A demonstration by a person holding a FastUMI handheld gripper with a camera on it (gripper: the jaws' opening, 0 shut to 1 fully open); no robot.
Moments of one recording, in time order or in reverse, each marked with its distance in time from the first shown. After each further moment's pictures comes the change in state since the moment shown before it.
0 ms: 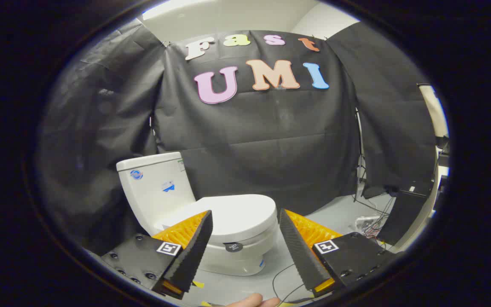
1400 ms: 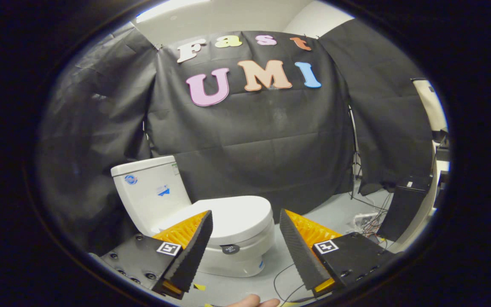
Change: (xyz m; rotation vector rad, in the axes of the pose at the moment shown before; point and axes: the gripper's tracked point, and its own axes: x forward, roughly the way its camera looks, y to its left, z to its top) arm 0.006 -0.005 -0.004 0.045 0.011 -0.014
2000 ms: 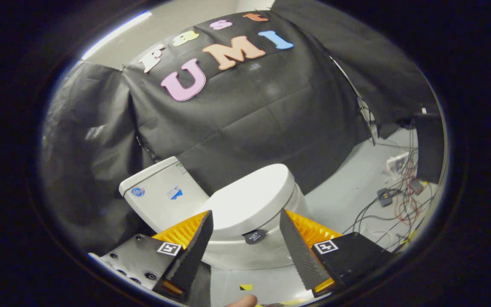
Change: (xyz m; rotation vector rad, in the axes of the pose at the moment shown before) arm 0.054 0.009 -0.098 0.401 0.145 0.080
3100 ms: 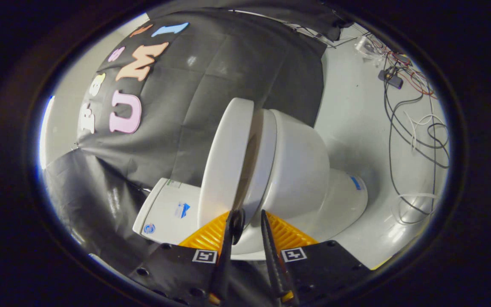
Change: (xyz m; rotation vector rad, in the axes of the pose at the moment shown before) arm 0.092 -0.008 -0.102 0.620 0.198 0.075
